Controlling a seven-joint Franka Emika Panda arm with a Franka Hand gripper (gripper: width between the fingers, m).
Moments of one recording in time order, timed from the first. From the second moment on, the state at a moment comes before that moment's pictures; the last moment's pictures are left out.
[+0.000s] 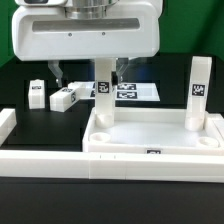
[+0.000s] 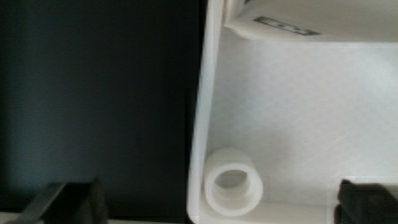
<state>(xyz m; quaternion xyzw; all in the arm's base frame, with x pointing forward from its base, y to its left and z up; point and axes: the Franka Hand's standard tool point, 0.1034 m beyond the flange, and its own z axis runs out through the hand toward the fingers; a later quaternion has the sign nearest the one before) 0.573 -0.077 0.099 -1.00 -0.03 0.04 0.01</state>
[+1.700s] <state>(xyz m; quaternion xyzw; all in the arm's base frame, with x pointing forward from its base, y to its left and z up) 0.476 -0.176 0.066 -0.96 0.14 0.22 0.10</state>
